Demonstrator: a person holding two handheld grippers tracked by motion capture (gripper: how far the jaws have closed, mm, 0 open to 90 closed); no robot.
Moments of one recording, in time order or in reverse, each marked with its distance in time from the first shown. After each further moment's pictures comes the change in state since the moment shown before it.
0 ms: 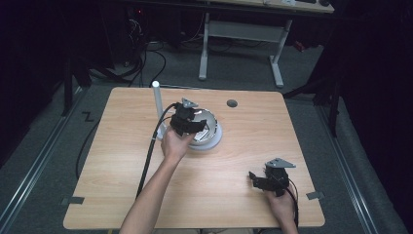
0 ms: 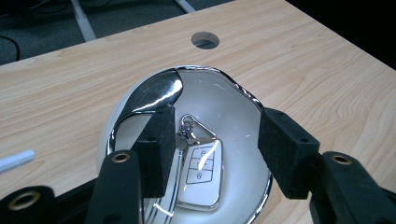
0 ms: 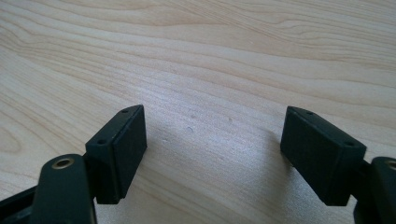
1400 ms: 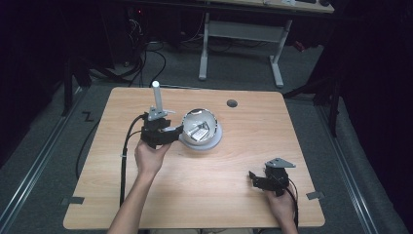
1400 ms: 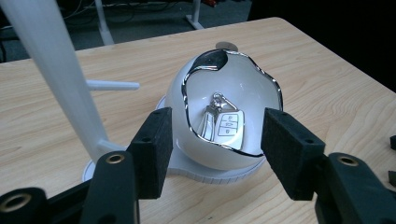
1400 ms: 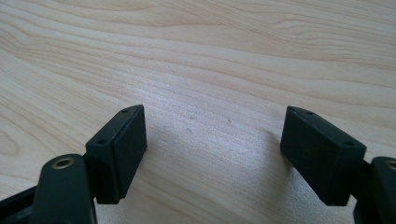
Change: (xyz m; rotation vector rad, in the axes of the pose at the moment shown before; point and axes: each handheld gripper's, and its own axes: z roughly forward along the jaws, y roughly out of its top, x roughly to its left) left arm 0.043 0.045 -0.071 -0.079 -0.038 -0.095; right arm 0.000 0.000 0.000 0.002 -0.004 0.009
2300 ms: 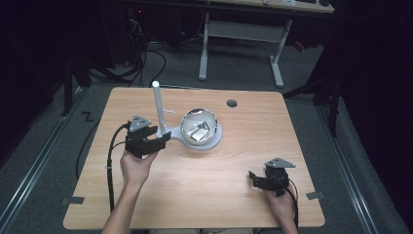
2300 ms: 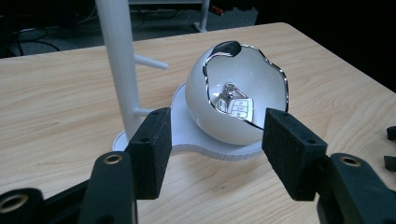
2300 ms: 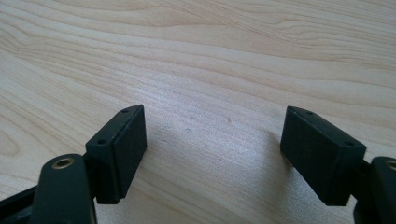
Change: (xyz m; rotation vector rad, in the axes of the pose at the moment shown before) left arm 0.024 0.019 -0.036 -0.043 -0.019 -0.028; right arm 0.000 0.000 0.000 0.000 0.000 -0.001
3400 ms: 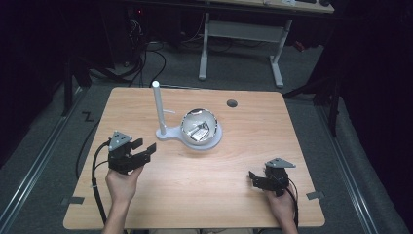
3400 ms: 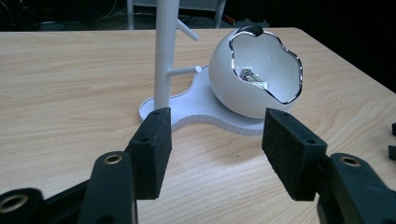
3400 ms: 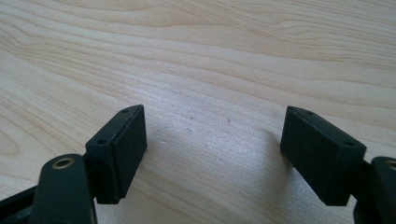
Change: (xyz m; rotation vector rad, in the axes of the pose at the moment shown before) left arm 0.040 0.013 -0.032 -0.053 0.003 -0.043; right arm 0.000 0.000 0.000 -0.001 -0.001 0.000
